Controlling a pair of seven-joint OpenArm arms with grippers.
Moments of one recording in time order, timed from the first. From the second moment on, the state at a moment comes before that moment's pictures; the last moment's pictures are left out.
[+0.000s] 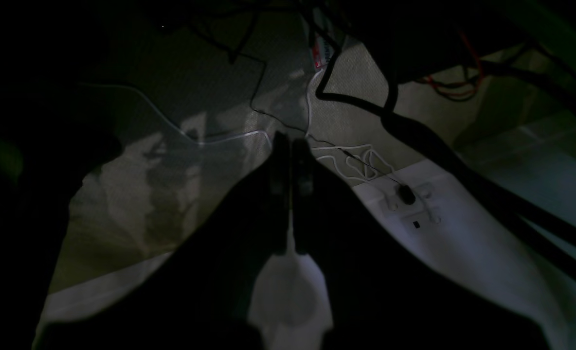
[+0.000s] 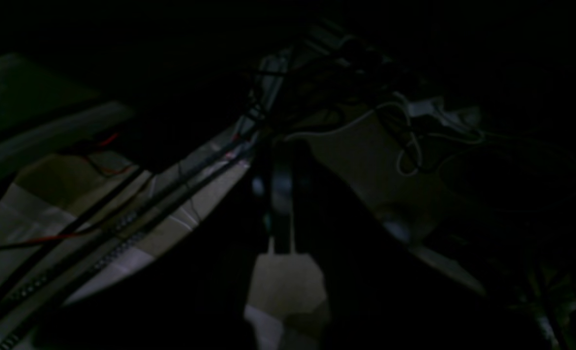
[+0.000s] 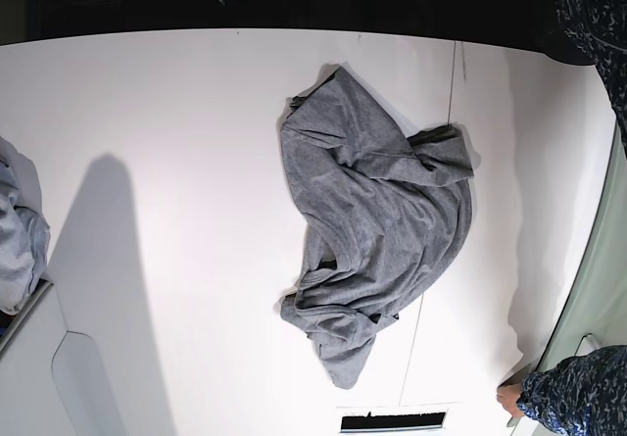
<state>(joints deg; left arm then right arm) 2.6 -0.3 23.3 11.4 -7.1 -9.7 20.3 -6.8 1.8 -9.4 15.1 -15.1 14.9 0.4</state>
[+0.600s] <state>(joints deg) 2.6 -0.3 23.3 11.6 -7.1 -16.4 18.8 -6.8 1.8 -9.4 15.3 -15.1 14.9 0.4</state>
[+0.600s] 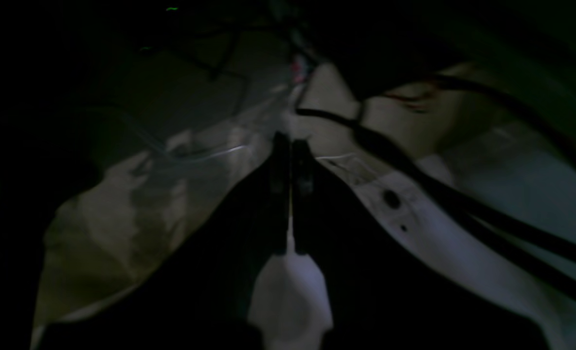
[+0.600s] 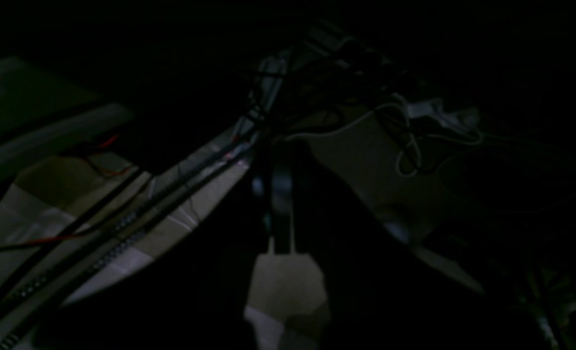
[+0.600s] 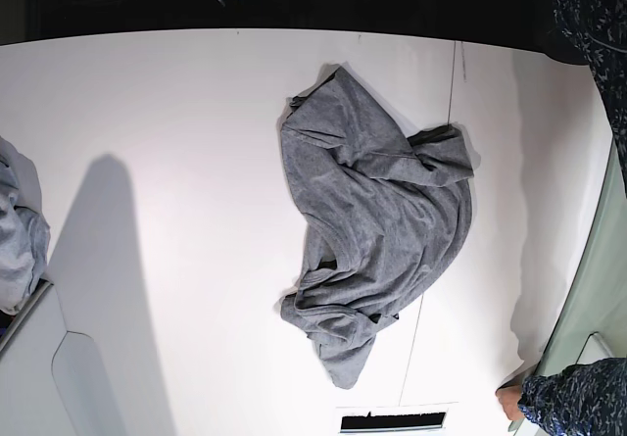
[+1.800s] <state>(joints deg) 2.6 -0.2 23.3 13.2 -7.1 -8.4 15.0 -6.8 1.9 -9.4 15.4 -15.1 14.9 0.4</state>
